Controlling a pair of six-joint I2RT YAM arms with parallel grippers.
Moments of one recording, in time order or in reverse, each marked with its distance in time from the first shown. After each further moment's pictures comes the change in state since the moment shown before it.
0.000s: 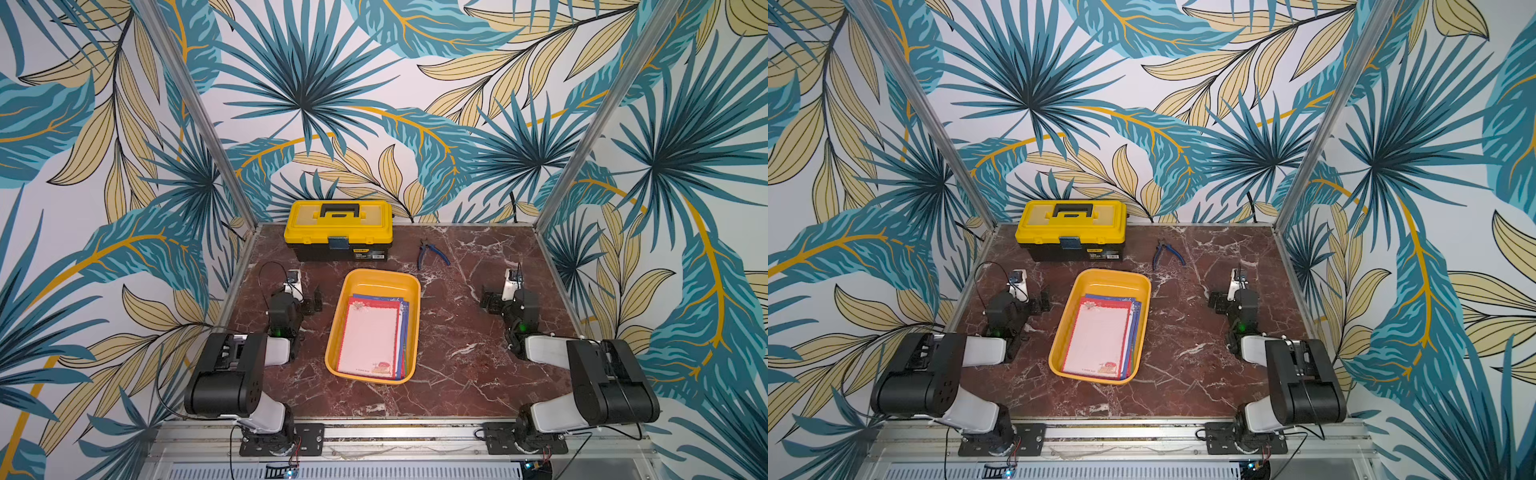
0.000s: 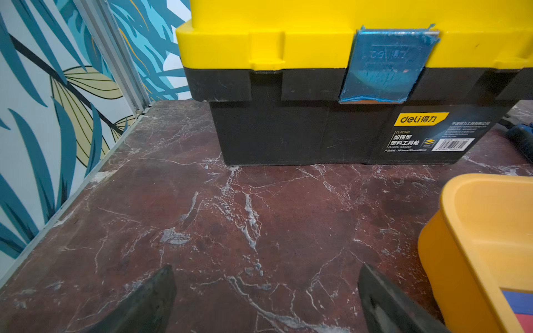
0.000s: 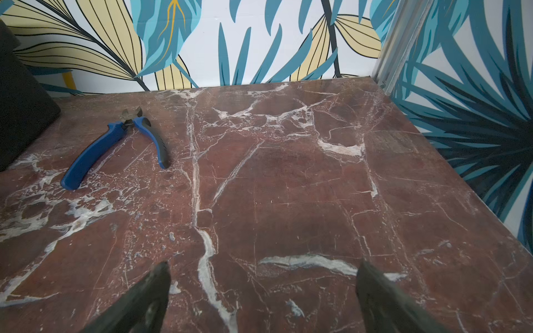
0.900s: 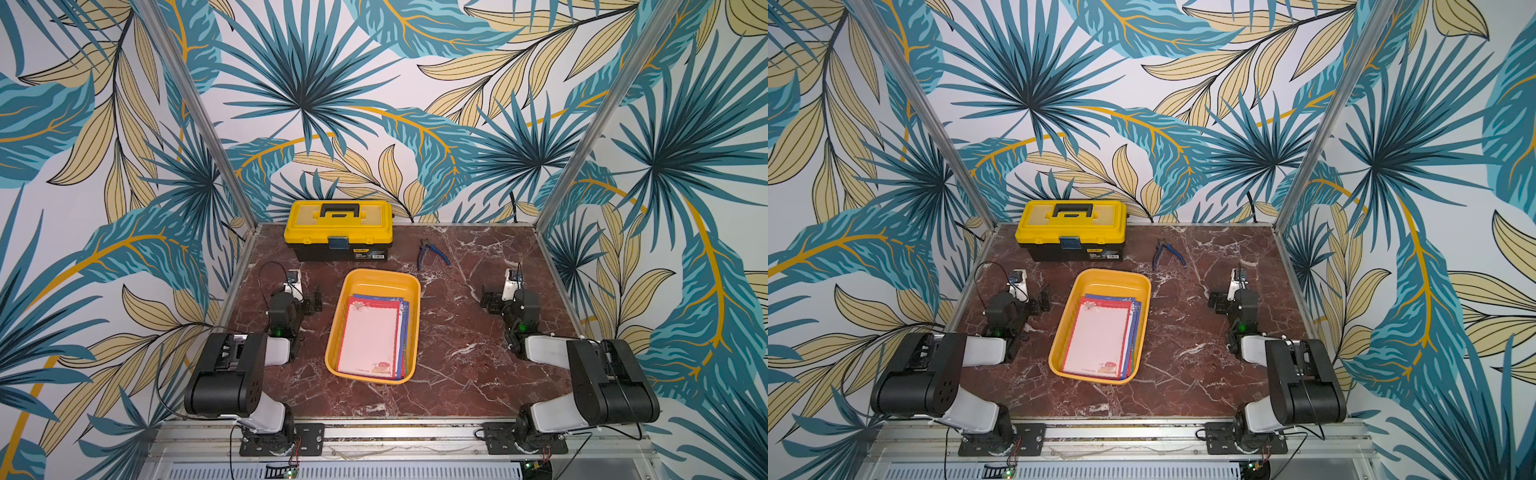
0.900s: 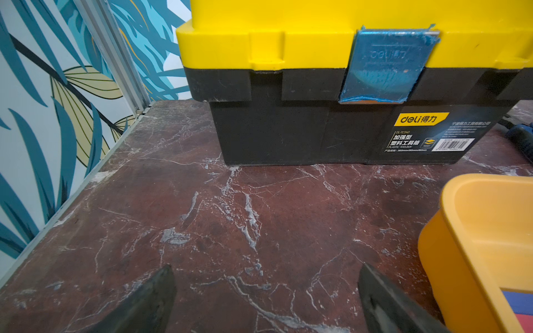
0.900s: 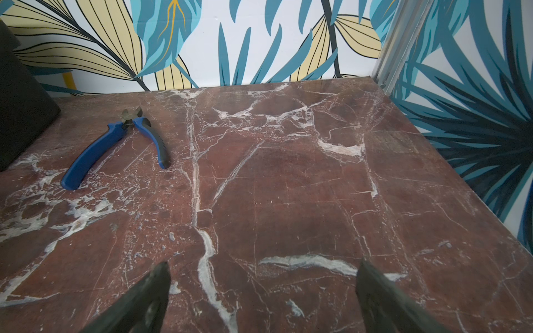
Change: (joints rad) left arm 0.000 0.000 0.000 0.000 -0.004 -0.001; right arm 0.000 0.000 0.000 0.000 0.000 0.000
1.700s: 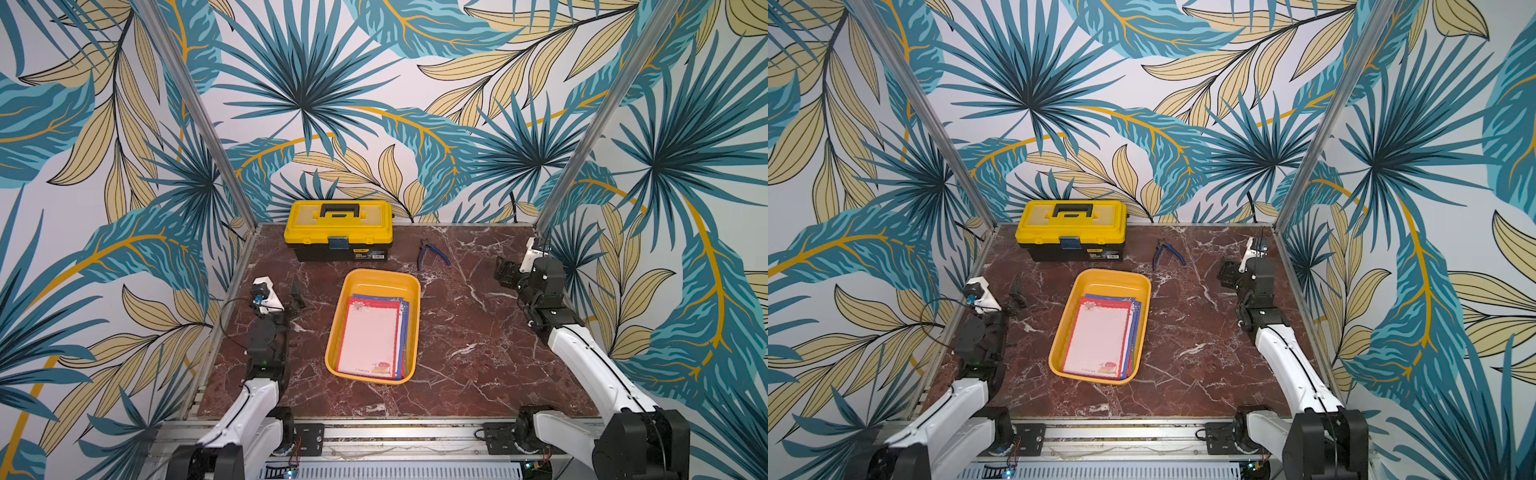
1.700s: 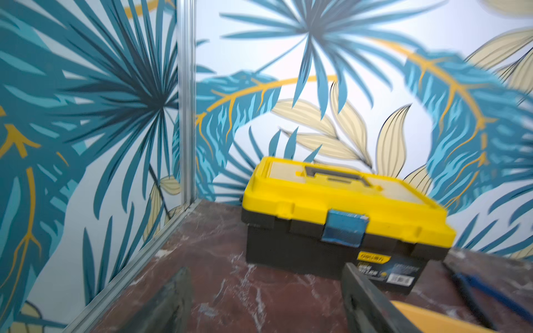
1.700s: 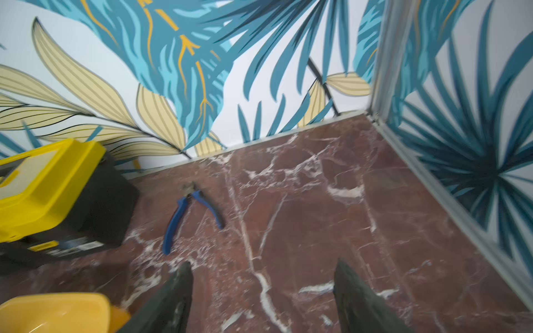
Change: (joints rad) left arm -0.032 -0.711 -0.185 -0.013 -0.106 -0.153; right arm 0.058 -0.341 0.394 -0.758 -0.033 0.247
